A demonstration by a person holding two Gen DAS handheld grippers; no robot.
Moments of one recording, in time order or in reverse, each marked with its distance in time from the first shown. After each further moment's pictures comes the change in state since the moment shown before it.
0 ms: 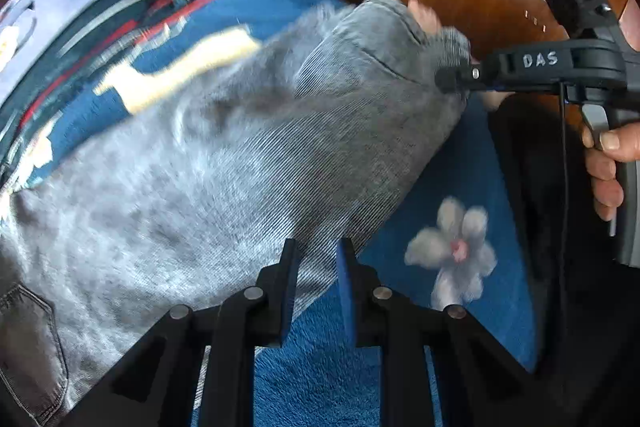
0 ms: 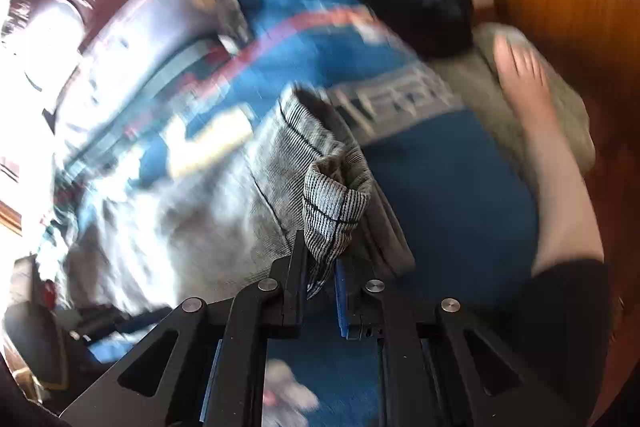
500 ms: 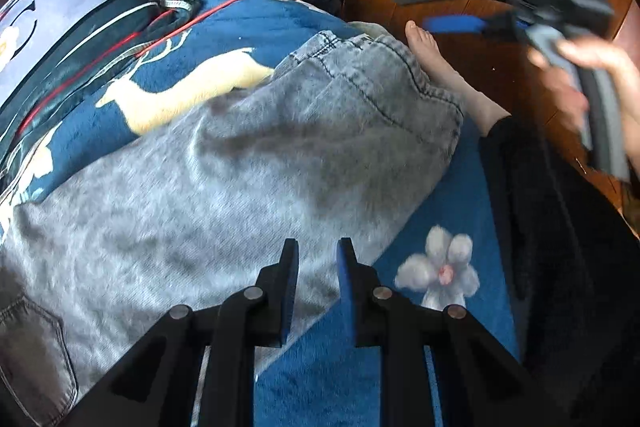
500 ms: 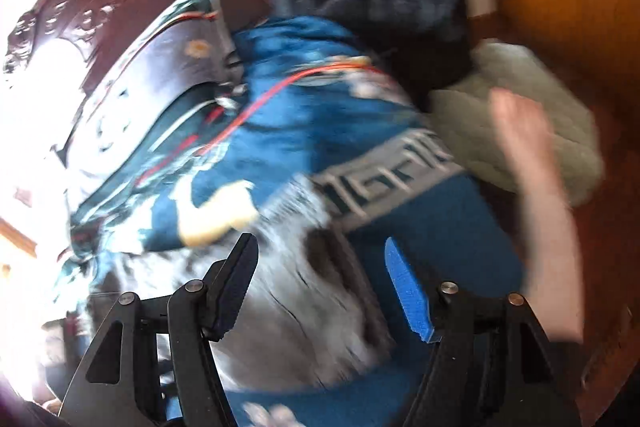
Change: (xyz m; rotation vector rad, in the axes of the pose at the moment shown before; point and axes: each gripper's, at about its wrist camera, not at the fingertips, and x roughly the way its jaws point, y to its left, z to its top) left arm -0.019 0.000 0.021 -0.027 -0.061 -0.040; right arm -0.013 -0.013 0.078 0.011 -0.091 0.126
